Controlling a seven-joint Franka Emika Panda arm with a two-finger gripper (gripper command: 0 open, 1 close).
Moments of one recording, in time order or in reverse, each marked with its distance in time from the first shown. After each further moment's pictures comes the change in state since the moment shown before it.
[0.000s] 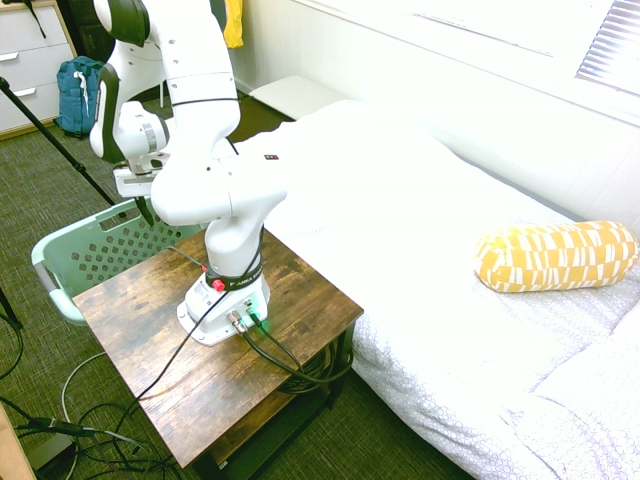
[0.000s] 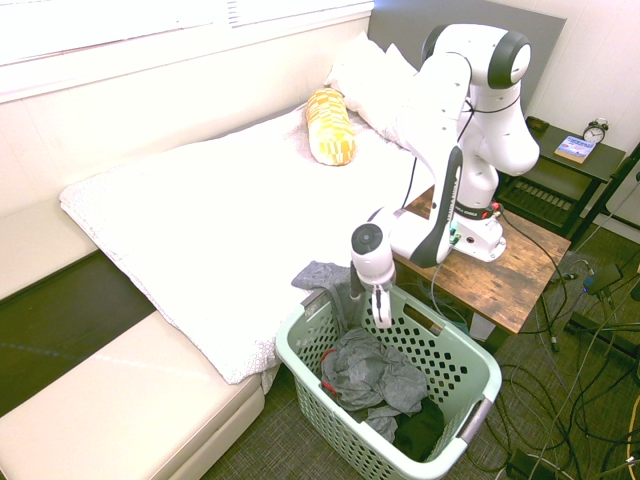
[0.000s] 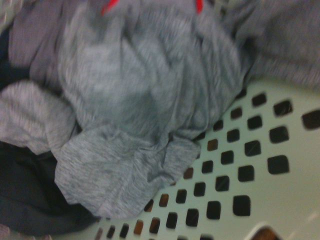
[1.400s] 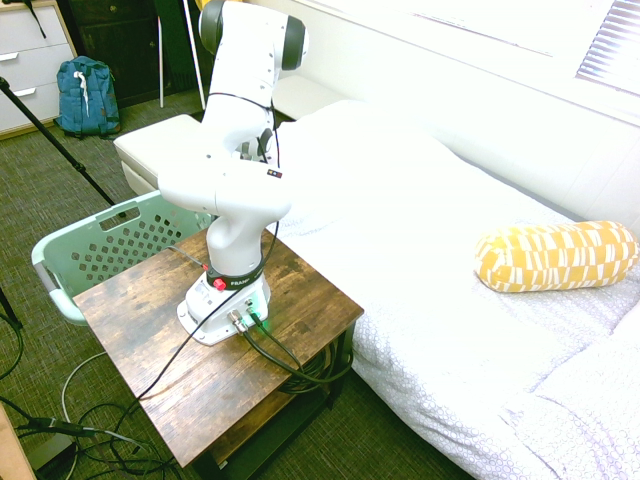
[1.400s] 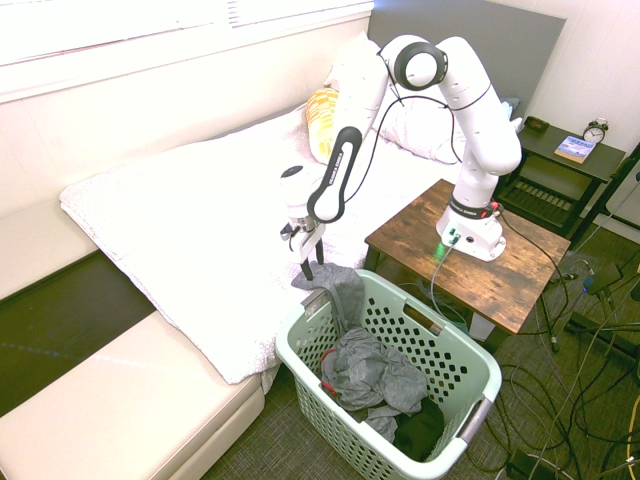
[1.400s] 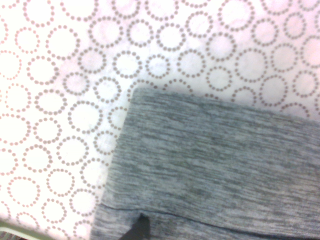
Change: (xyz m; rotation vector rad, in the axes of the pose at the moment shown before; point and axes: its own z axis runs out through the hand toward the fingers) arm 0.298 0.000 0.093 0.208 -0.337 0.225
